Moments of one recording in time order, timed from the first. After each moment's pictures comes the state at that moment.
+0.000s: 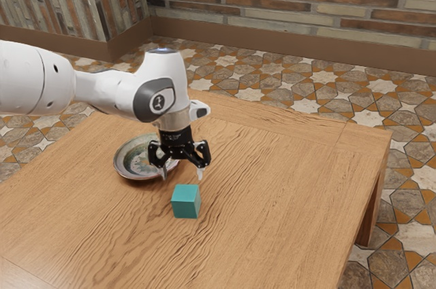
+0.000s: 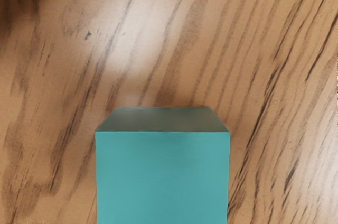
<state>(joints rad) -0.17 0.27 0.04 -1.93 -0.10 2.07 -0.45</state>
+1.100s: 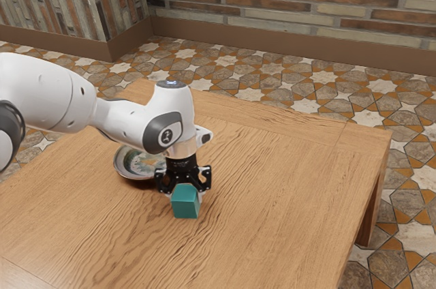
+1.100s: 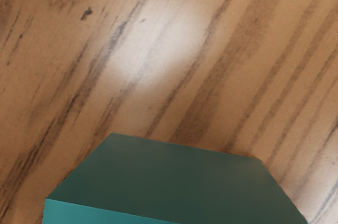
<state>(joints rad) -0.18 0.38 0.04 -2.00 -0.07 2.26 -0.64</state>
